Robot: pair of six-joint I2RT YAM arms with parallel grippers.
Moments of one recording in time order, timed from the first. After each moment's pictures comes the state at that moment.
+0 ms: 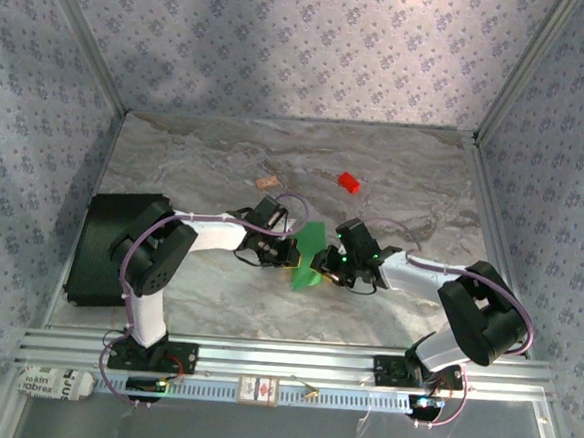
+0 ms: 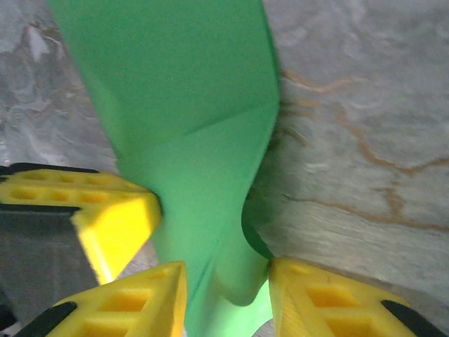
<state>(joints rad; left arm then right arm) -0.72 1.85 0.98 -0.20 0.52 -0.64 0.63 1.47 0.62 -0.11 -0.31 1.02</state>
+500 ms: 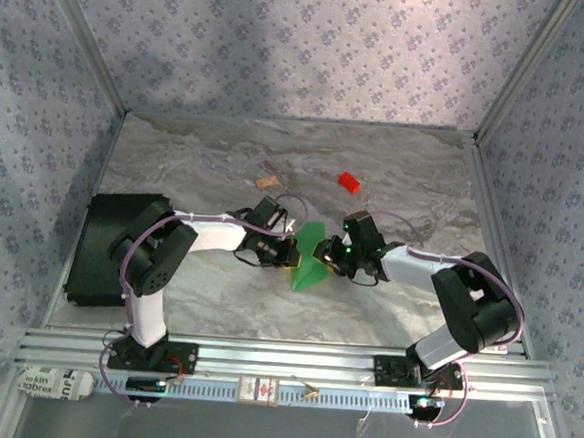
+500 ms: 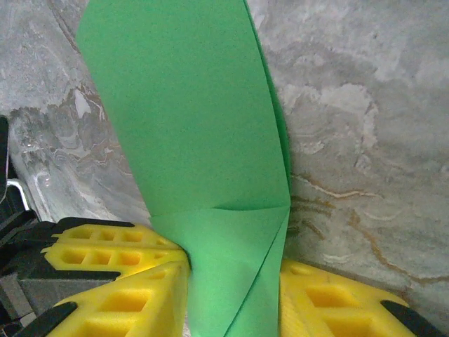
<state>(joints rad) -0.72 1.85 0.97 -0.19 0.52 -0.64 0.54 1.54 0.63 0.00 -0.38 1.00</state>
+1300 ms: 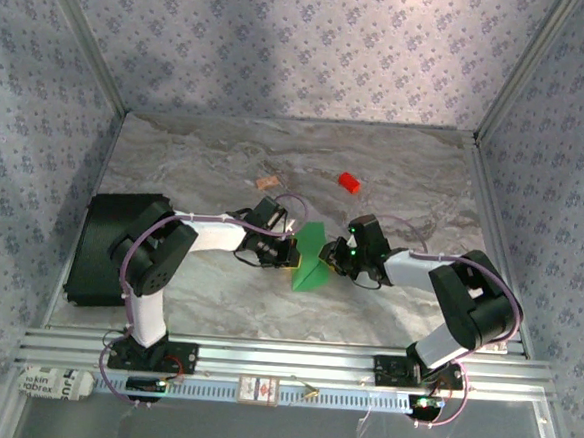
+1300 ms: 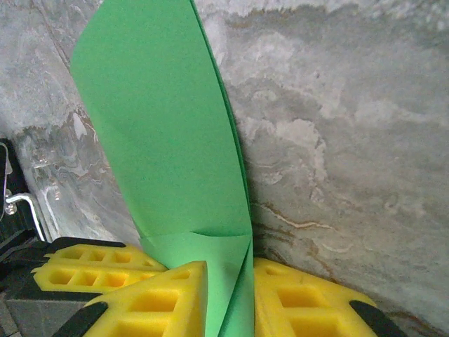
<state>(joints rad) -0.72 1.85 0.96 -0.18 0.53 -0.66 0.50 1.55 0.56 0.14 -0.39 1.02</state>
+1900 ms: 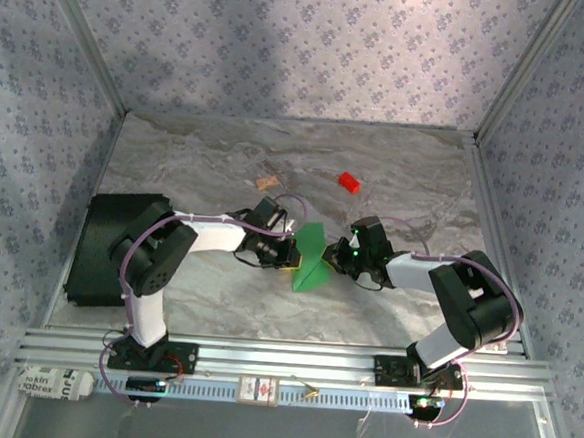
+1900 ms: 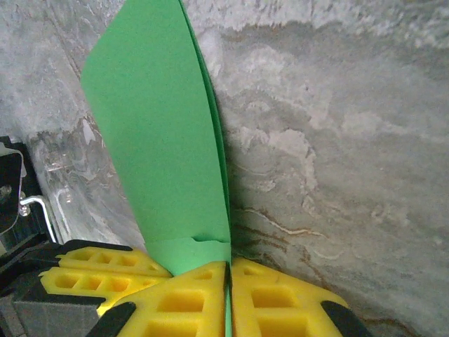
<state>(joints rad) -0.72 1.85 0.96 -0.17 0.54 -0.68 0.48 1.55 0.53 0.20 -0.41 1.03</state>
